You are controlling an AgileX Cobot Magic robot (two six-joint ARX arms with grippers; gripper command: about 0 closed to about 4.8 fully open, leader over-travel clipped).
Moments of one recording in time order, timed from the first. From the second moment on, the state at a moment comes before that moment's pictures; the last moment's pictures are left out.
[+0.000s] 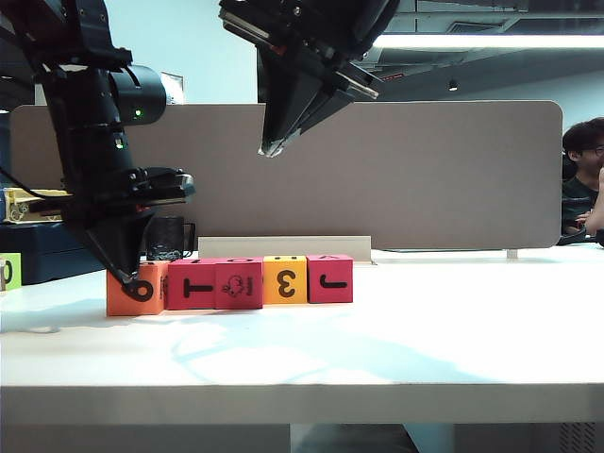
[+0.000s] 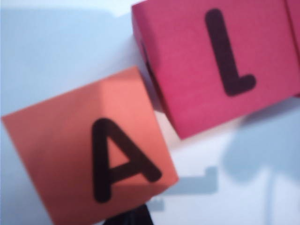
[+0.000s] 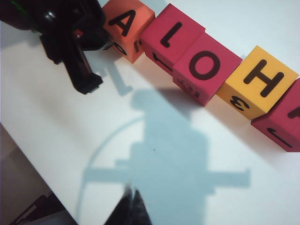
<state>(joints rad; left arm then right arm) -0.29 1.84 1.37 -0.79 0.06 0.01 0.74 1.72 1.54 -0.72 -0.12 0.00</state>
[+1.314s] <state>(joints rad) -0.29 1.89 1.38 -0.73 0.20 0.03 0.74 1.72 1.54 -0.71 -0.07 0.00</state>
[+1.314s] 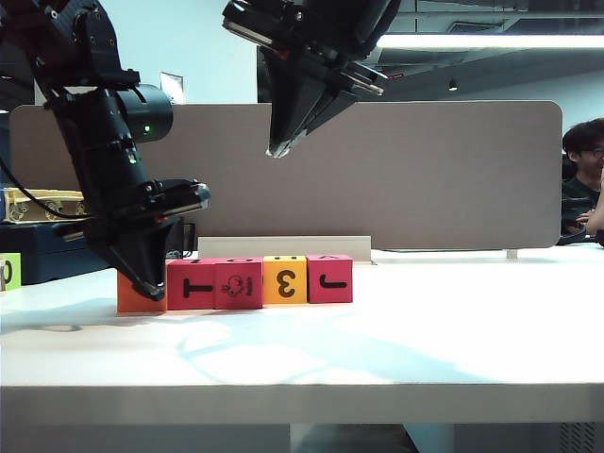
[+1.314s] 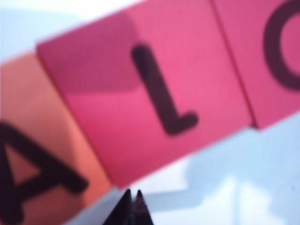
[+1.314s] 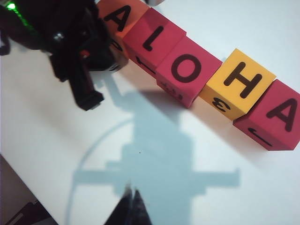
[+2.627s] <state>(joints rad) -0.29 1.67 1.53 -0.93 0.14 0.07 0.63 1.79 1.54 -0.72 -0.05 0.00</state>
